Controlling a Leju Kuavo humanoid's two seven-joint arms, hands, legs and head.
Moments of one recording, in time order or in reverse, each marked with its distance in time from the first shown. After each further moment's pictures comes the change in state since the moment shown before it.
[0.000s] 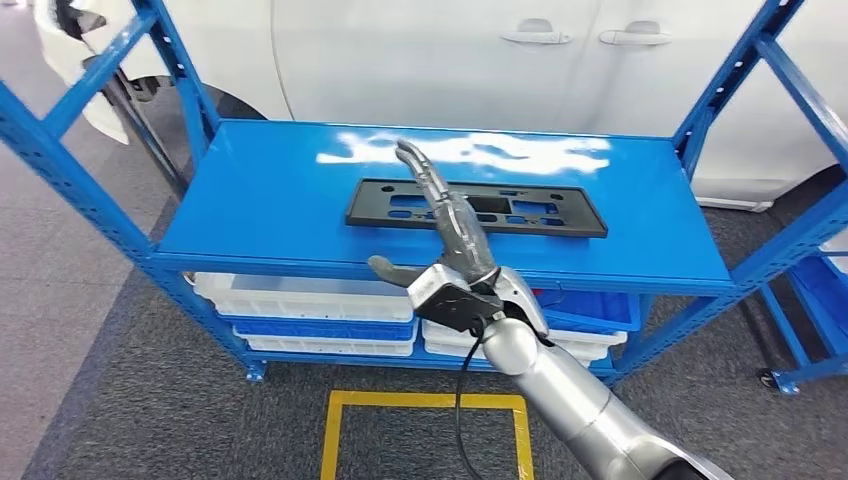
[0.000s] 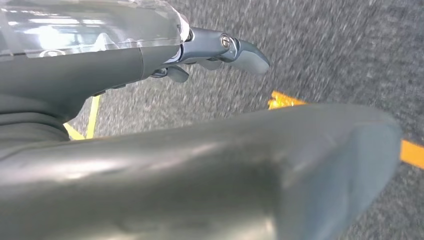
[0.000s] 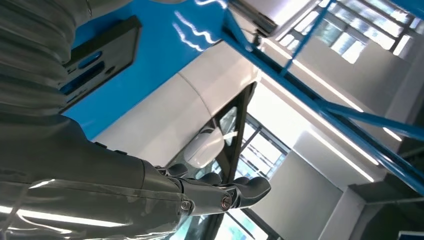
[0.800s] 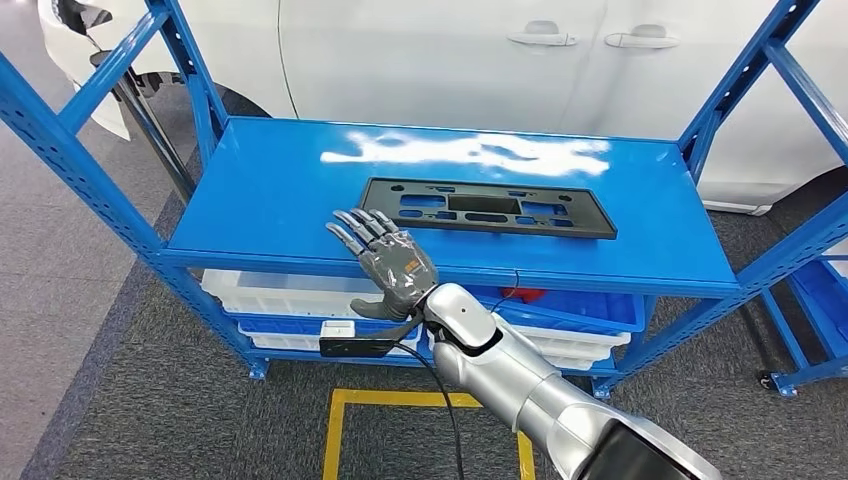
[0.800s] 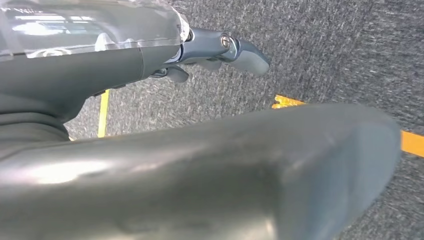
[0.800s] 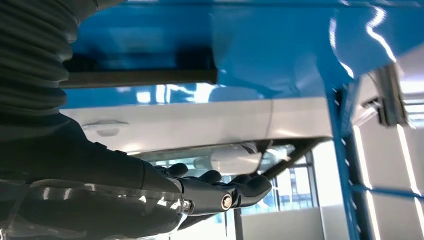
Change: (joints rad) left arm 0.002 0.031 -0.041 0.003 -0.031 -0.023 0.025; right arm -0.143 0.155 0.187 0.554 0.596 -0.112 0.218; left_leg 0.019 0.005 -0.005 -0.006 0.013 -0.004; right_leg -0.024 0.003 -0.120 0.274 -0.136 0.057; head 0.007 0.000
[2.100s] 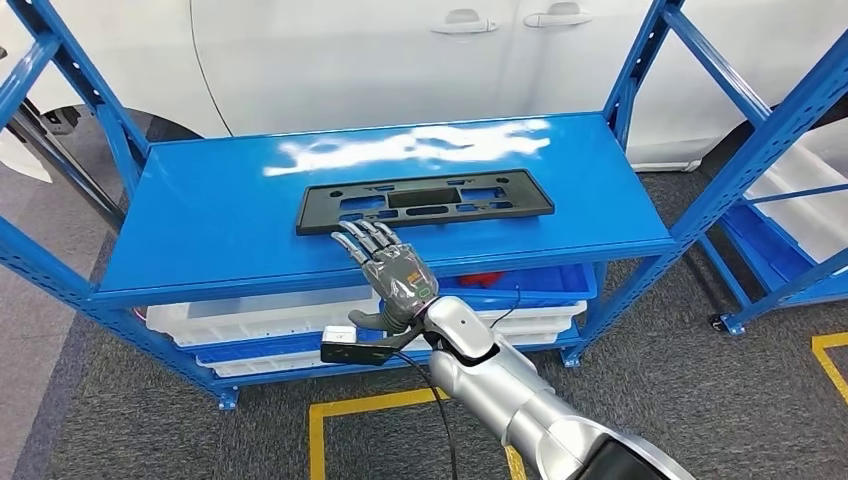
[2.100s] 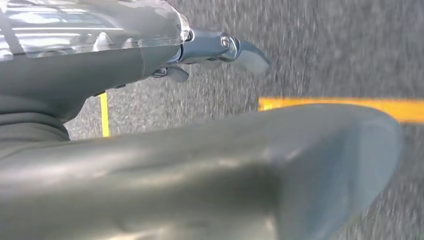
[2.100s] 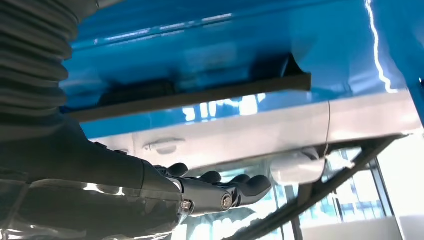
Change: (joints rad) left arm -0.003 0.010 -0.023 0.008 -0.060 -0.028 -0.003; right arm 0.045 0.076 -0.108 0.079 0.032 -0.022 -0.072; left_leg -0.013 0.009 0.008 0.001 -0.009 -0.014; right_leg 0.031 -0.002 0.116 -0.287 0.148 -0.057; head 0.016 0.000
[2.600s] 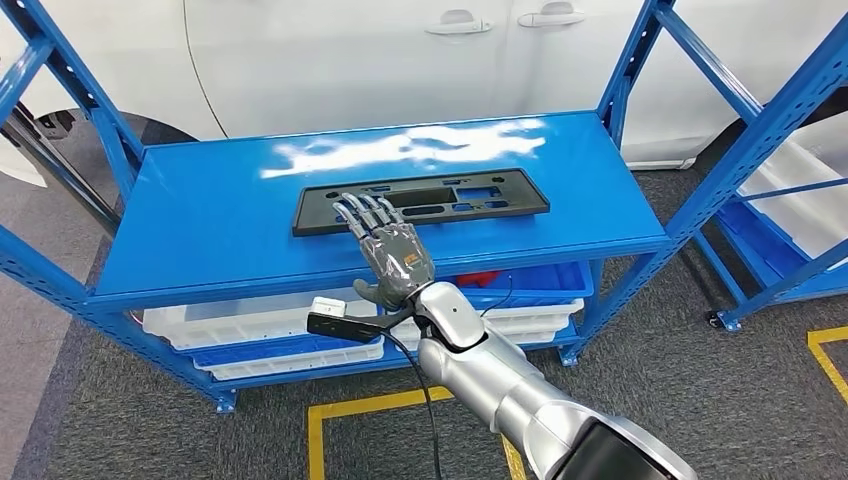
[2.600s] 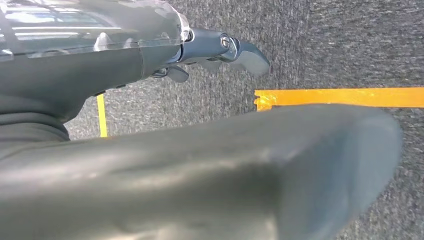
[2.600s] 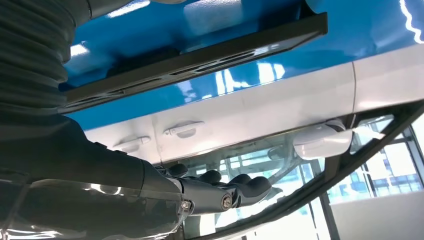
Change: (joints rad) left arm 0.004 -0.002 0.008 0.001 0.004 -0.004 -0.001; right arm -0.078 0.046 0.039 0.085 -0.041 -0.095 0.105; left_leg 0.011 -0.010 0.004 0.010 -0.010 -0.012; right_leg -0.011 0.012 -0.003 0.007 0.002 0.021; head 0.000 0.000
